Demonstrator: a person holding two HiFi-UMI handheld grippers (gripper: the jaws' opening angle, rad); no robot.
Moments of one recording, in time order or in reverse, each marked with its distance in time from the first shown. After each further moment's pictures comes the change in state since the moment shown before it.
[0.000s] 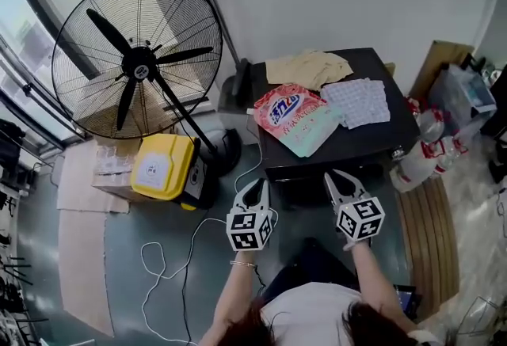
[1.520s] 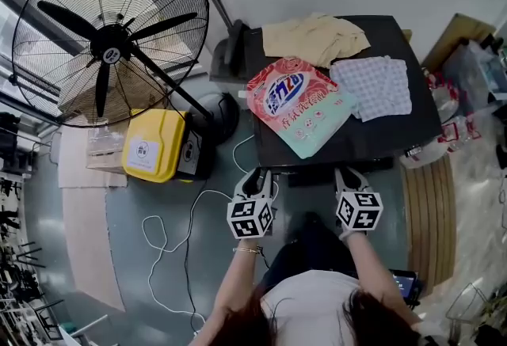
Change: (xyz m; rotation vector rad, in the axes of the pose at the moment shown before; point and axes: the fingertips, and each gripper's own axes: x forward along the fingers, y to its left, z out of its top) left arm 0.087 0.035 -0.071 -0.140 0.170 0.059; right arm 0.056 -0.090 -0.092 0.183 0.272 -0.223
